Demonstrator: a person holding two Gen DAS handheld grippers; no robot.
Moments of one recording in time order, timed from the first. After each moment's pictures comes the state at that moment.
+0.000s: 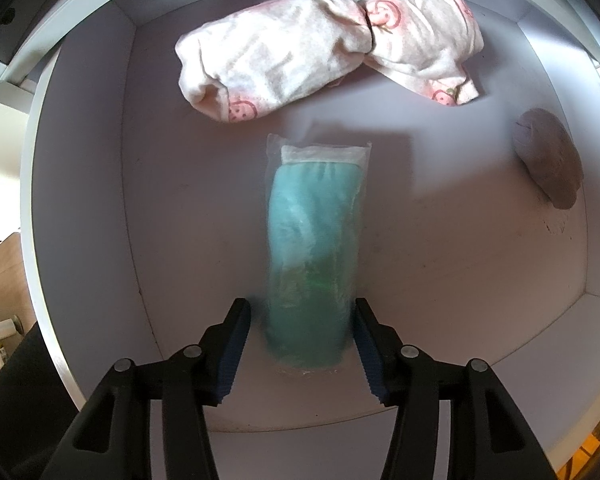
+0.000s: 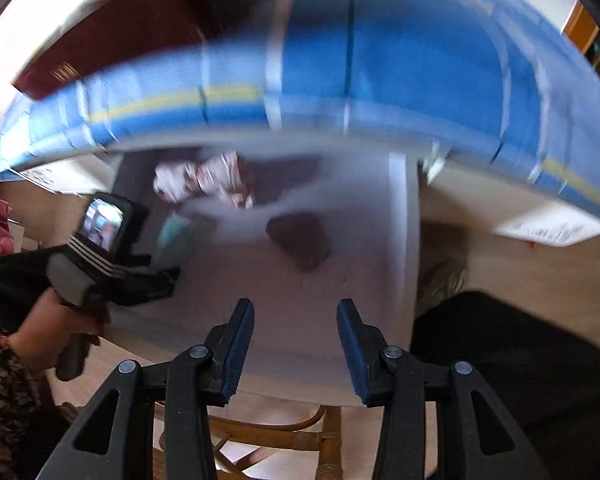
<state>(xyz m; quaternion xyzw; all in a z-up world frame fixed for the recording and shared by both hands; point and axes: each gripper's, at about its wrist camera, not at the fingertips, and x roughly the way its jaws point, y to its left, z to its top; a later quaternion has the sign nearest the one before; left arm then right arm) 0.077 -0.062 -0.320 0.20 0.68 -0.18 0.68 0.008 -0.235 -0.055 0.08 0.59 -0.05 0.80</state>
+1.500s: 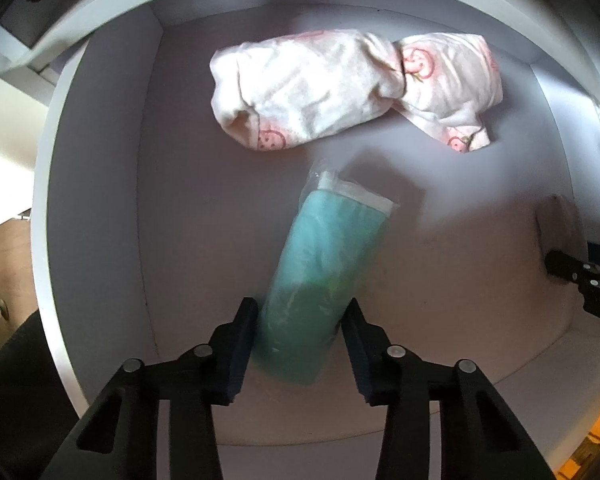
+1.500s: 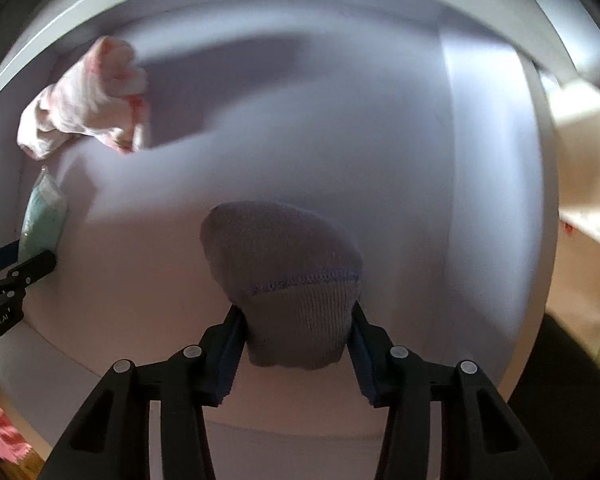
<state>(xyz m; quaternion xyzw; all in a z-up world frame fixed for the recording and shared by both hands) 0.120 -0.055 -0.307 0.15 0.67 -0.17 0.71 0.069 -0.260 -0.235 0.07 0.69 -0.08 0.71</state>
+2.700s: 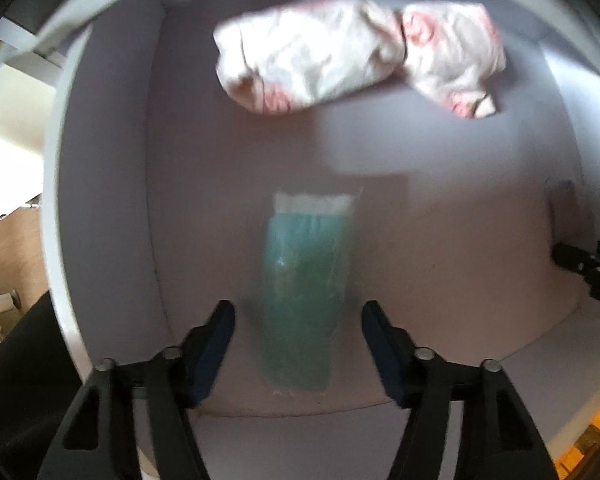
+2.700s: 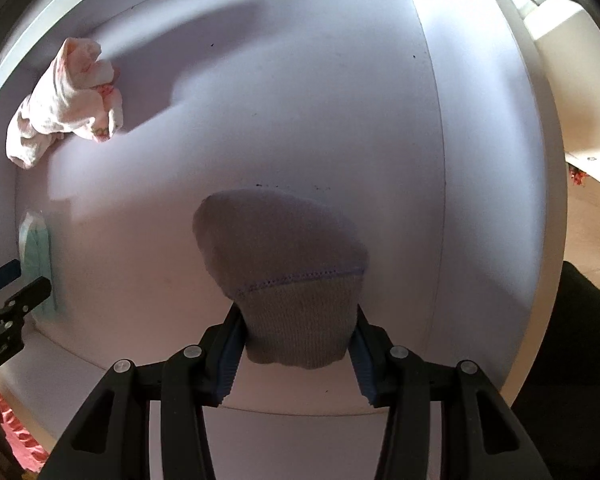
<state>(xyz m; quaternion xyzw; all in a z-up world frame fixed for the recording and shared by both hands) 0.107 -0.057 -0.321 0.17 0.70 -0.15 0.67 0.071 -0.301 -0.255 0.12 0.71 -0.09 0.69</state>
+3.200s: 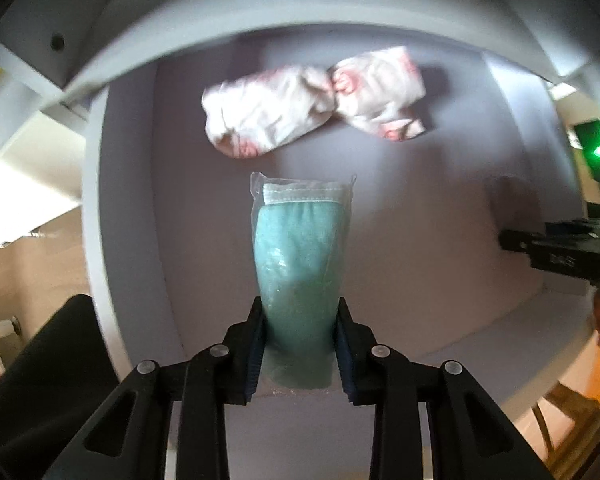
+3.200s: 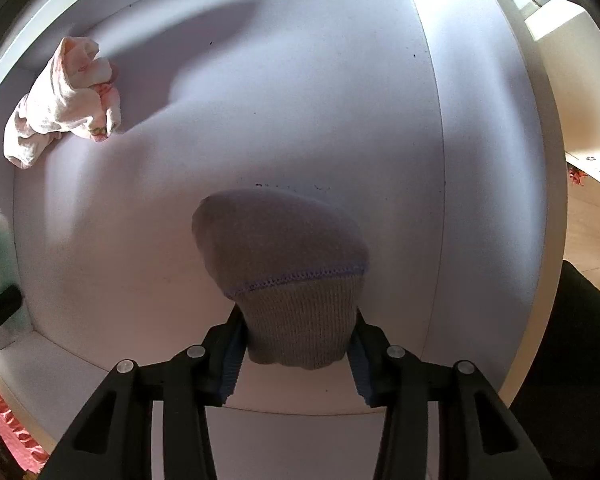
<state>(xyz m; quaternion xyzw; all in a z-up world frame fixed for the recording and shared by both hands) 0.072 -0.056 -0.258 0.18 0.66 -0.20 0.70 0.074 -0.295 -0.251 0.11 0.71 -0.10 0.69</state>
